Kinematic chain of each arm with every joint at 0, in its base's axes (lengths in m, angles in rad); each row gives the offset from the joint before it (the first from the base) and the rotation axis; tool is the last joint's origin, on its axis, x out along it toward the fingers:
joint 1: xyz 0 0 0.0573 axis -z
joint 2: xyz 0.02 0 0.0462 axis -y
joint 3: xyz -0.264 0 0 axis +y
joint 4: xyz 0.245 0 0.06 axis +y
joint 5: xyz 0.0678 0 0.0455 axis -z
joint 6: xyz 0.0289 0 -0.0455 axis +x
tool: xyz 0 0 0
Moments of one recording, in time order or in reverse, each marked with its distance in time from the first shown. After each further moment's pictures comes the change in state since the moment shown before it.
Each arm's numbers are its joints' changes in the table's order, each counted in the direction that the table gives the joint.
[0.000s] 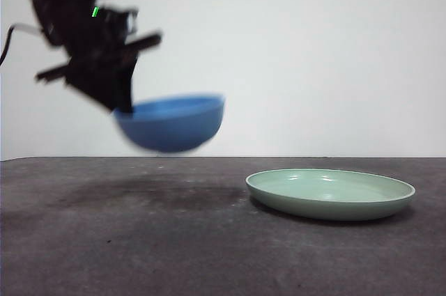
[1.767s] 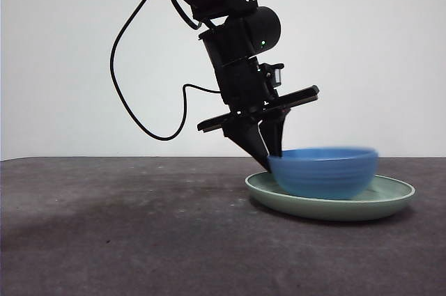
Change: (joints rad) left arm 0.308 -0.644 -0.695 0.151 -0.005 -0.101; right arm 0.000 0.165 -0.021 0.124 0.128 0.105
